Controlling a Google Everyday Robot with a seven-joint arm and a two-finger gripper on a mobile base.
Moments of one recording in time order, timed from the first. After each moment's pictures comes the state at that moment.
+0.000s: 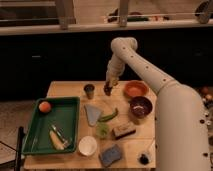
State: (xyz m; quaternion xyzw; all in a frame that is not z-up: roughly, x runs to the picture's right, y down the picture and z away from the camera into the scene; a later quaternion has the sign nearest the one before) arm 0.041 -0.018 0.832 -0.30 -0.20 -0.17 0.92
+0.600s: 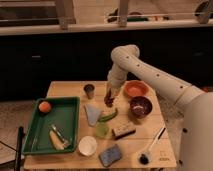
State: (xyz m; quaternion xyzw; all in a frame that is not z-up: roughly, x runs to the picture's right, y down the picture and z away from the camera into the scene) arm 0.037 0.033 0.783 -0.31 -0.22 -0.25 0.89
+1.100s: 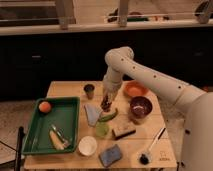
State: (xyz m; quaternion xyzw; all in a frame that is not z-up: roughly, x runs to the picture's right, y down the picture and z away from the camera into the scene) arm 0.015 0.057 0.759 -0.32 -0.23 -0.31 0.86
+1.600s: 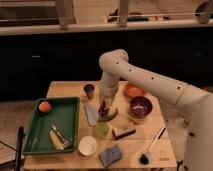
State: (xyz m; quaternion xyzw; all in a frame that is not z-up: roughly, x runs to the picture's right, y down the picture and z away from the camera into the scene) arm 0.002 0.088 0.731 -0.34 -0.25 -0.36 0.83
